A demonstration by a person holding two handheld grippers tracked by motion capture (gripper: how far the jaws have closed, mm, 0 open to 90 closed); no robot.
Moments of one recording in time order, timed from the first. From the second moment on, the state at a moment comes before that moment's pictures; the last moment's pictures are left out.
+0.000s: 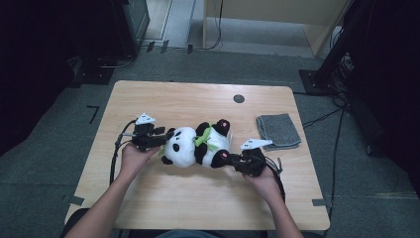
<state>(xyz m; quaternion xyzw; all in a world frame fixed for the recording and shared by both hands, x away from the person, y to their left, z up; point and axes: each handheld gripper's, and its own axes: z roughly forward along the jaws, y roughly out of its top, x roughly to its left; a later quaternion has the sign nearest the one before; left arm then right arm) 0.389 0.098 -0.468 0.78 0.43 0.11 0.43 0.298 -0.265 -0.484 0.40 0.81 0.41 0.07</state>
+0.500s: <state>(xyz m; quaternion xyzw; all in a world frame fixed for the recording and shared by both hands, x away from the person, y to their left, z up) 0.378 0.116 -0.451 0.78 0.43 0.08 0.44 0.306 -0.284 -0.485 0.42 0.80 0.42 0.09</state>
